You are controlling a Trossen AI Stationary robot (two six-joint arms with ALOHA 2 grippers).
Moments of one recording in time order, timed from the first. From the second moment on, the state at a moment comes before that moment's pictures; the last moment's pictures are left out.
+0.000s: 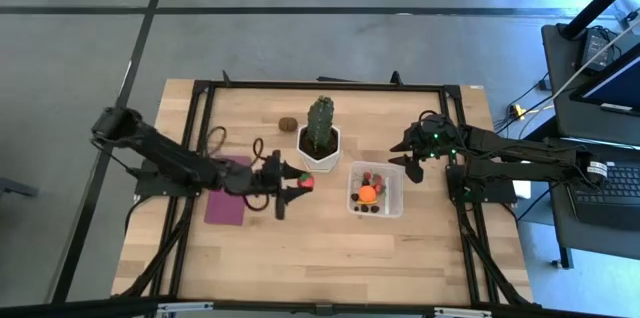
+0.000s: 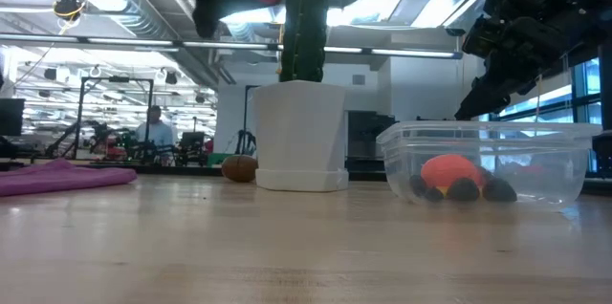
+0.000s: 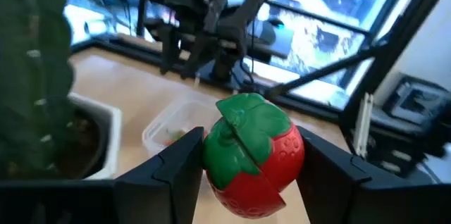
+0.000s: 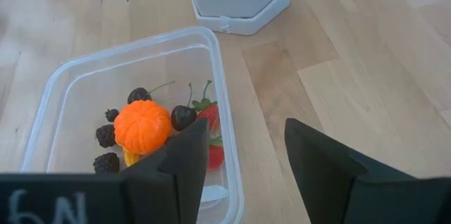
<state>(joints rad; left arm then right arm) -0.30 1.30 0.59 0.57 -0.44 -0.35 -0.36 0.77 0.39 -0.30 -0.24 0.08</state>
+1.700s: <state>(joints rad) -0.17 2.28 1.65 -0.03 -0.53 -0.49 -0.36 0.77 0.39 -0.32 -0.24 0.10</state>
